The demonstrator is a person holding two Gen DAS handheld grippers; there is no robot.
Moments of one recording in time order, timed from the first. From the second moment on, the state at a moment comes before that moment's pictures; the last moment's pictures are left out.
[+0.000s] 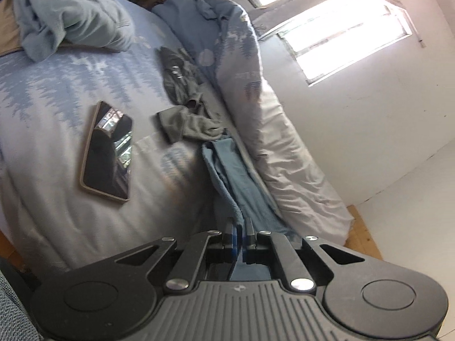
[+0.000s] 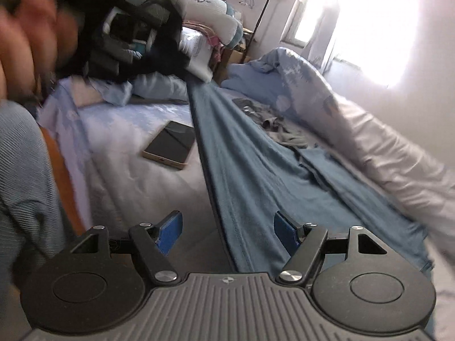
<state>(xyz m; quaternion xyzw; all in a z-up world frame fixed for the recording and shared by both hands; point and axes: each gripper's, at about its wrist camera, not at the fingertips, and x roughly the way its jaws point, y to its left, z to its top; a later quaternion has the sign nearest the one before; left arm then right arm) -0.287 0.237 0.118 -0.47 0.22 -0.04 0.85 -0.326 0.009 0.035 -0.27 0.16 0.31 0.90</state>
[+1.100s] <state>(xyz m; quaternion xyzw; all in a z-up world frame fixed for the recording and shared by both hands) -0.264 0.246 0.137 -0.49 0.19 0.00 0.85 -0.311 -0.222 -0.054 -0.54 0.24 0.08 0.80</state>
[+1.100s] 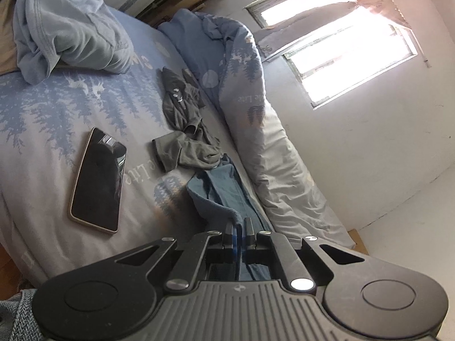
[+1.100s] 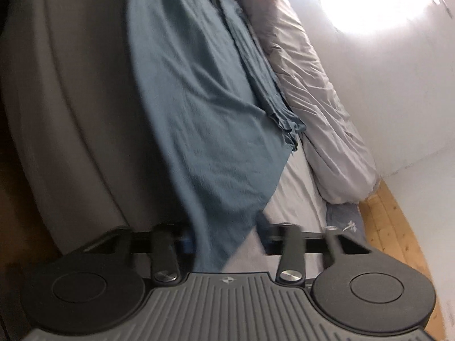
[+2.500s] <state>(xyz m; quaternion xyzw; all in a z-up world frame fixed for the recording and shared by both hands) -0.366 0.238 0.216 -0.49 0.16 -0.10 0.85 -0.413 -0.281 0.195 -0.68 0.21 0.22 0.67</state>
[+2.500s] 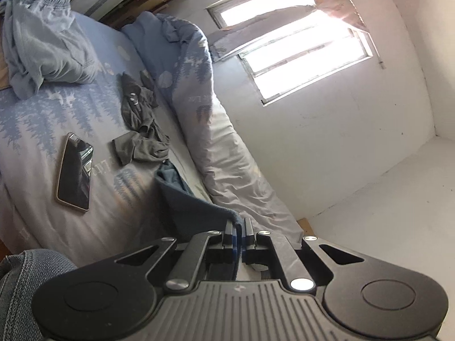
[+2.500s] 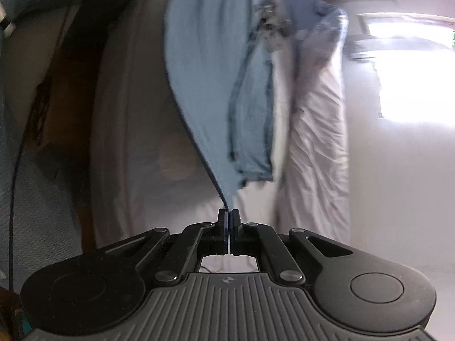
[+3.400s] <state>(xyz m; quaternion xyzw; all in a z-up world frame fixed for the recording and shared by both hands) -0.432 0.247 0.239 -0.47 0.17 -0.08 0.86 -0.482 -0.265 0.225 -0.63 0.27 0.29 0.67</state>
